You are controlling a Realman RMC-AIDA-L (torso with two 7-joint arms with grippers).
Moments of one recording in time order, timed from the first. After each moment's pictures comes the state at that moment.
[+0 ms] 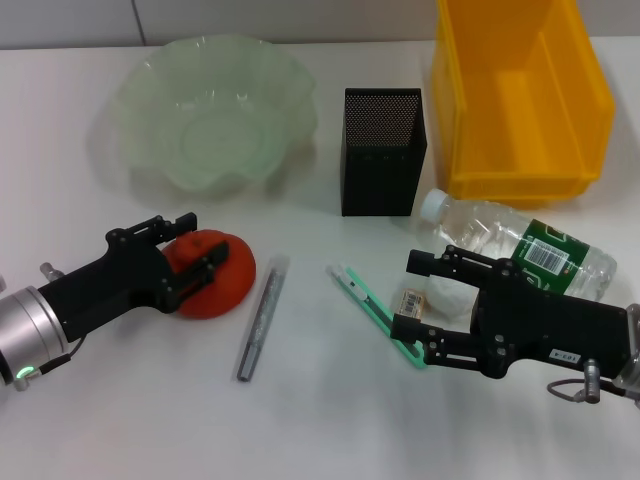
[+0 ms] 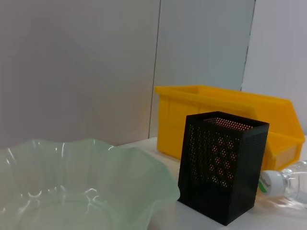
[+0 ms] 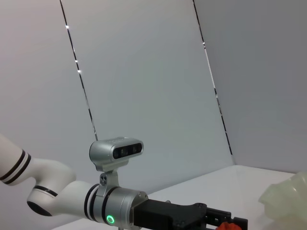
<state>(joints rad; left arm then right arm) -0.37 -2.07 0.78 0.27 1.60 1.31 -0.79 0.41 2.09 -0.81 -0.28 -1.74 -1.69 0.90</state>
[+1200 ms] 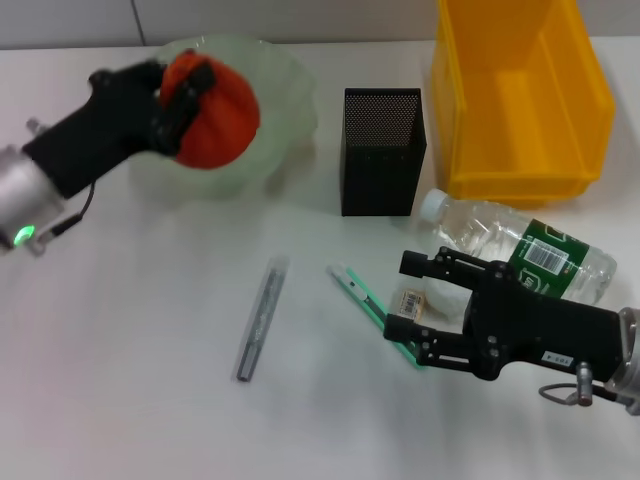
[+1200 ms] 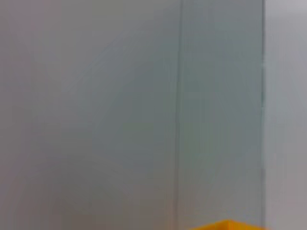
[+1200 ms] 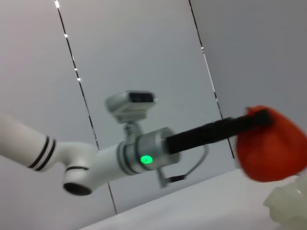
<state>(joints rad) -0.52 -2.07 0.78 0.35 1.36 1.37 -0.87 0.42 2.09 -0.81 -0.24 -1.72 -1.69 0.89</state>
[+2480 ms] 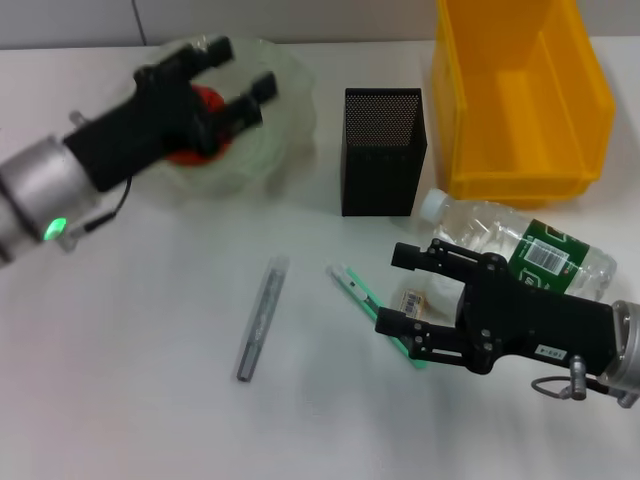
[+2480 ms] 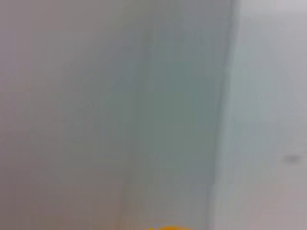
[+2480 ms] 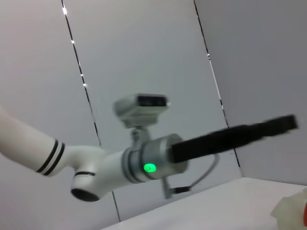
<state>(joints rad) -0.54 -2.07 0.87 0.33 1.35 1.43 -0.90 0.44 2.09 -0.81 -0.21 -1.71 -1.70 0.87</state>
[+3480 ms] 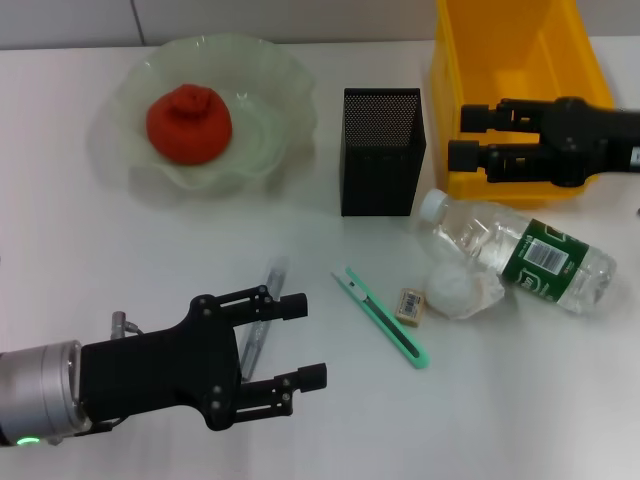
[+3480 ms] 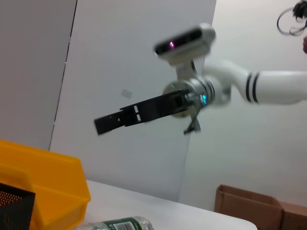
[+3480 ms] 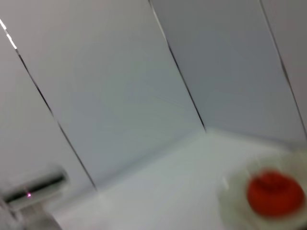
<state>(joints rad) -0.33 -2.07 1.13 0.40 1.54 1.72 -0.93 0.51 2.08 -0.73 -1.02 -1.89 -1.77 1.85</state>
